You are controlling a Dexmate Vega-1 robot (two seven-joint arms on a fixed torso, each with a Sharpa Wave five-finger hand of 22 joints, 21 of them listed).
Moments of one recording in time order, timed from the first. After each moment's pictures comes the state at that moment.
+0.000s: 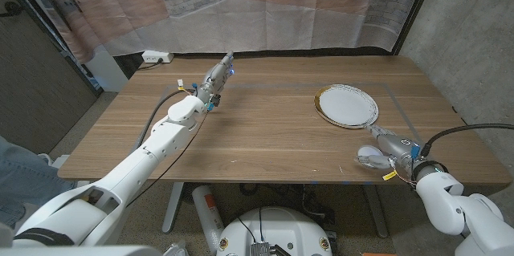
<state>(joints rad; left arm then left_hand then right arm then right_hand) 0.73 0.51 0.44 -1.36 -0.58 -0.16 -0.03 0.38 0.06 0.15 0.06 0.21 -0.09 0.08 0.20 0.18 -0.12 0.03 0.21 0.18 -0.17 0.03 0.20 0.18 -0.17 -0.03 0.30 0.18 -1.87 -0.81 0.05 -2.41 -0.87 -0.57 0.14 0.58 -0.09 0.14 -0.14 0.32 -0.05 -0.06 0.18 0.20 -0.03 0.07 0.19 0.20 0.06 0.13 0.18 0.18 0.39 0.21 0.26 0.18</state>
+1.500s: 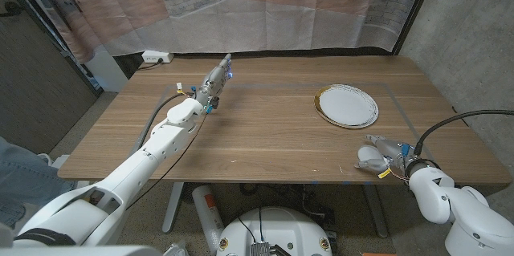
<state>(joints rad) 0.73 0.50 0.44 -1.32 -0.60 -0.17 -0.04 0.38 0.06 0.14 0.06 0.21 -0.08 0.08 0.20 0.18 -0.12 0.03 0.20 0.18 -0.17 0.03 0.20 0.18 -0.17 -0.03 0.28 0.18 -1.74 -1.09 -0.12 -2.43 -0.64 -0.88 0.10 0.59 -0.10 0.12 -0.13 0.34 0.03 -0.06 0.21 0.20 0.07 0.06 0.24 0.20 0.16 0.10 0.21 0.18 0.52 0.22 0.26 0.18</state>
